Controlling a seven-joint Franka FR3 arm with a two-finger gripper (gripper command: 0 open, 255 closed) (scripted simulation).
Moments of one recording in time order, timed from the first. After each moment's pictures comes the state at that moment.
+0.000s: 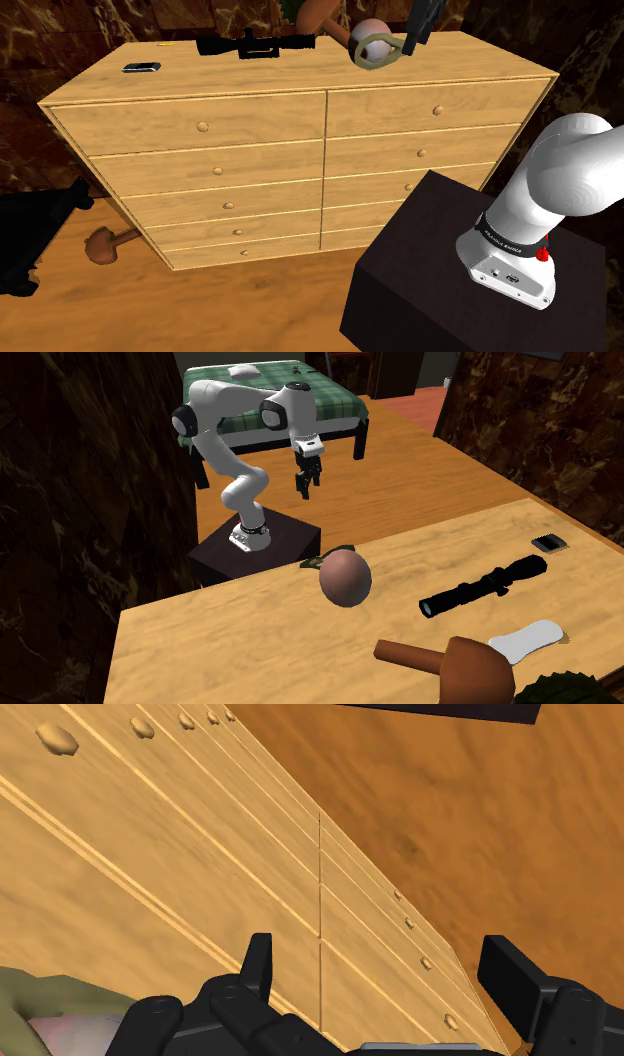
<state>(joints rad) 0.00 -0.77 -0.06 -2.33 -0.04 1.70 -0.12</state>
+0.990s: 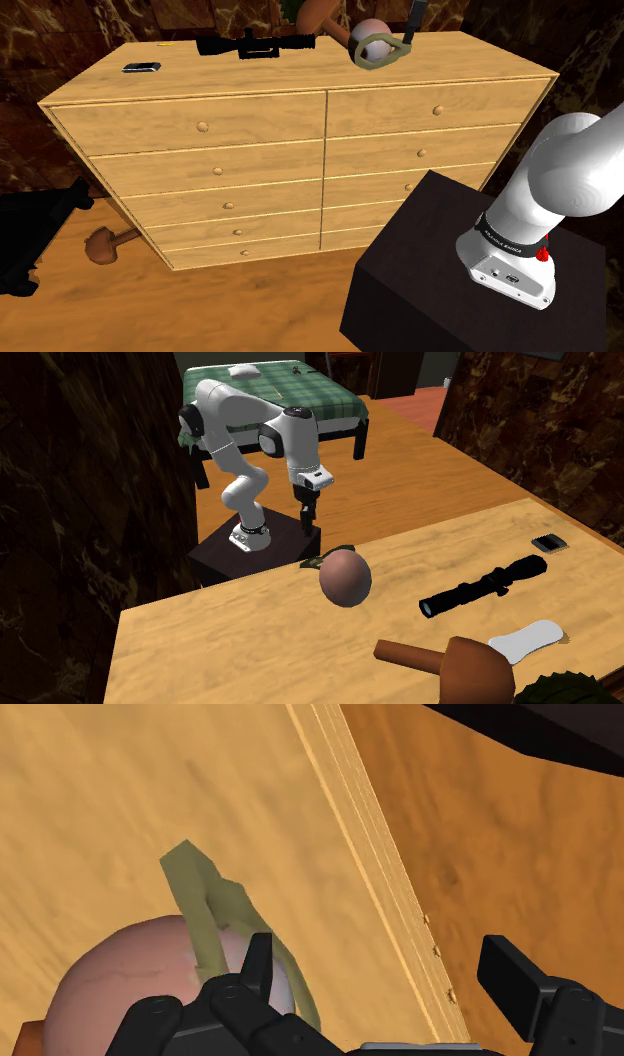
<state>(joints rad) 0.03 -0.47 -0.34 -2.14 -0.18 1.85 -0.65</state>
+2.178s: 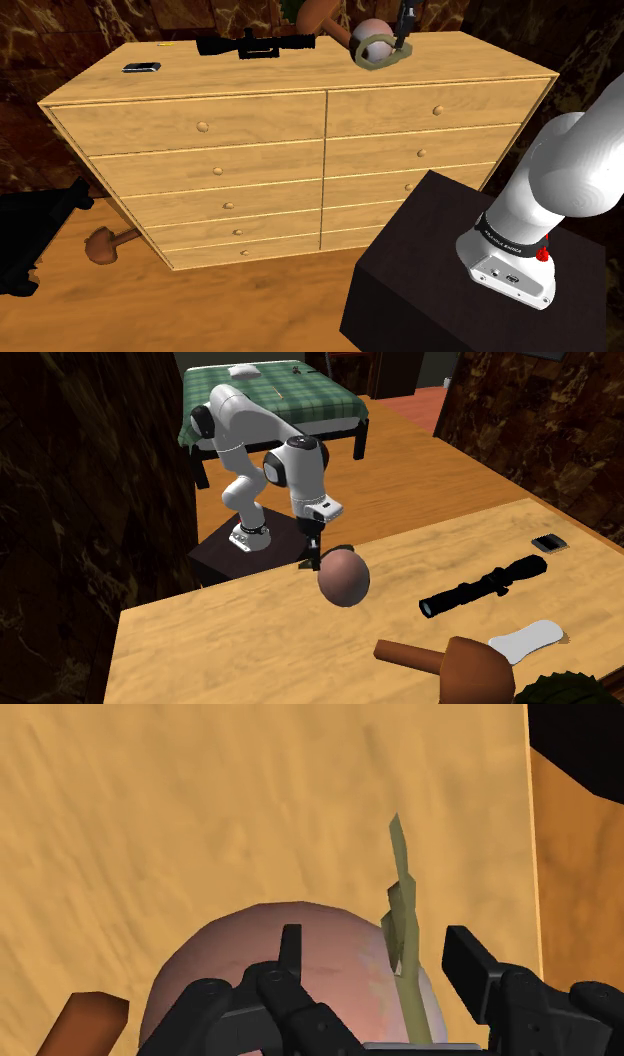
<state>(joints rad) 0.06 -0.22 -0.49 -2.01 -0.15 2.02 -0.96</state>
